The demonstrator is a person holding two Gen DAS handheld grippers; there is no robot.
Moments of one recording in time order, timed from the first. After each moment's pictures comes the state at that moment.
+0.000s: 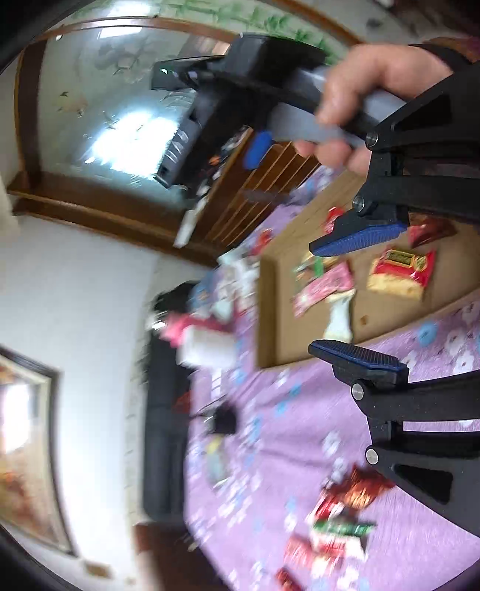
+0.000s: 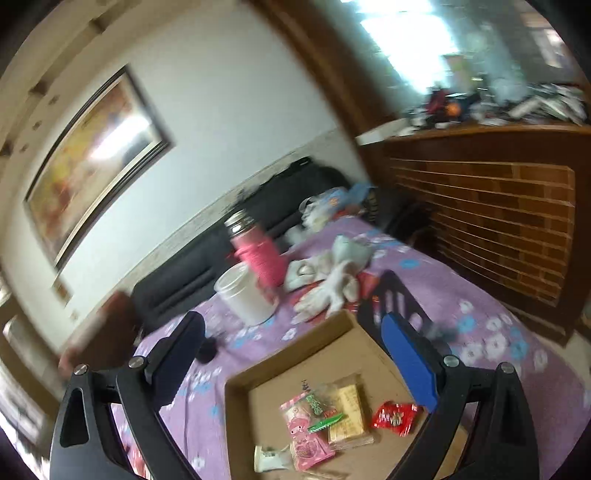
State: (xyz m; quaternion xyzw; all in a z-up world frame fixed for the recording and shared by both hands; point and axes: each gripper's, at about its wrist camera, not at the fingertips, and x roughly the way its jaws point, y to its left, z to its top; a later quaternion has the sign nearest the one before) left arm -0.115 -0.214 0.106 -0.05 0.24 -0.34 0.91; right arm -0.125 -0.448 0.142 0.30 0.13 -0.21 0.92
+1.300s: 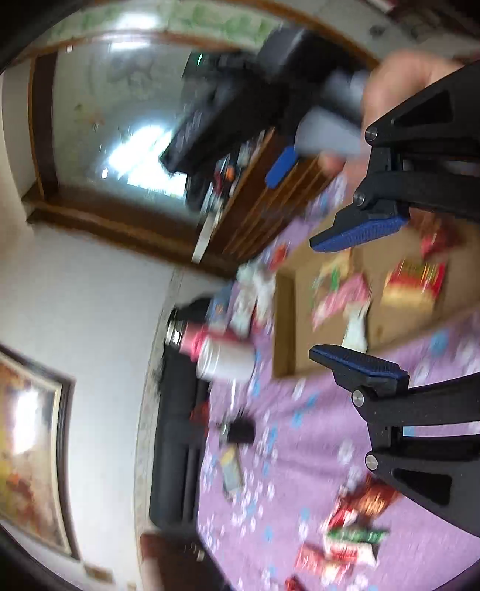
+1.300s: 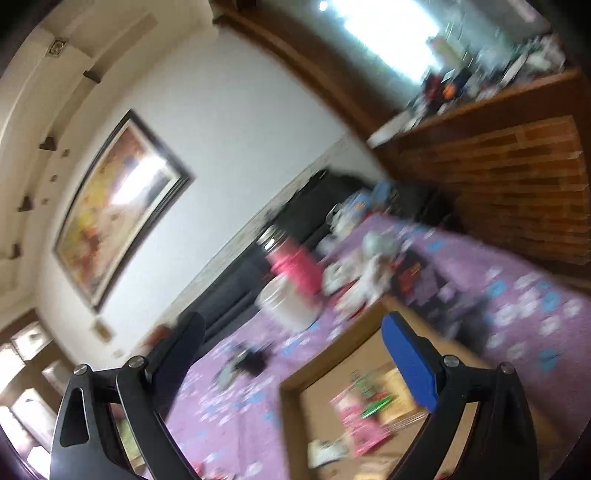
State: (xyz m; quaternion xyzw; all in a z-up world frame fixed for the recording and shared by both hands) left arm -0.106 -0.208 0.111 -0.08 0.23 -0.35 0.90; right arm -0.142 -0.443 0.135 0.39 0.08 -0.12 0.91
